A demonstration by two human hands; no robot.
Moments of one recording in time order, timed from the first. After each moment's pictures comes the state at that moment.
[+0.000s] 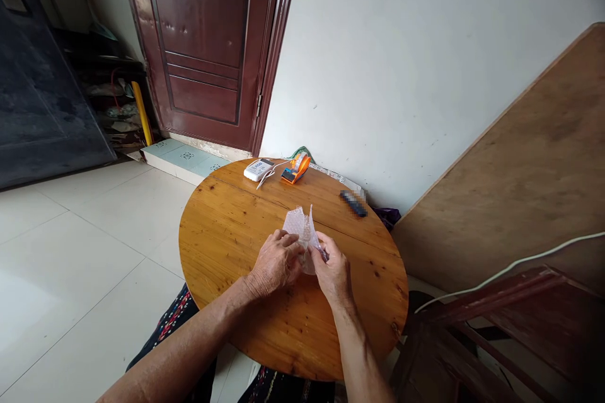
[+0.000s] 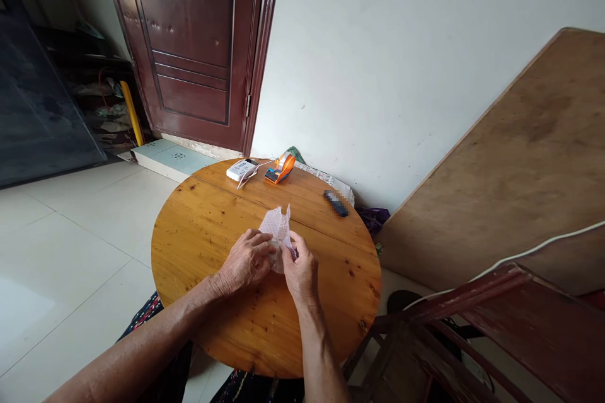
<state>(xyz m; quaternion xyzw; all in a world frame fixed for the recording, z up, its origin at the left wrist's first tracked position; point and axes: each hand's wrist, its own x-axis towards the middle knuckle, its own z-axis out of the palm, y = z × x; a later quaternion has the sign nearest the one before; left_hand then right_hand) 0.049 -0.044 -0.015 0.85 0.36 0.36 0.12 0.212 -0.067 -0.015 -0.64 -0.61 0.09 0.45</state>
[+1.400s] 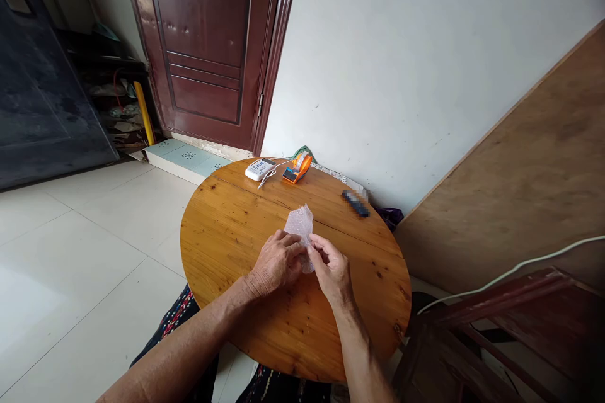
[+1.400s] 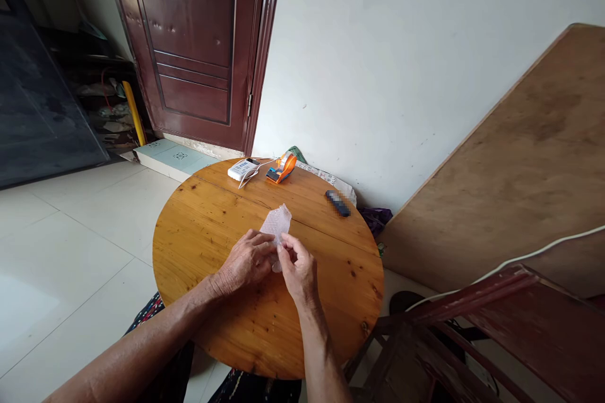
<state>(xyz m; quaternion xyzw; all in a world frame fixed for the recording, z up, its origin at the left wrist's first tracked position) 0.051 -0.043 -0.018 0.85 0.37 0.36 0.14 0.205 -0.069 -0.009 -0.58 -0.61 0.18 0.51</state>
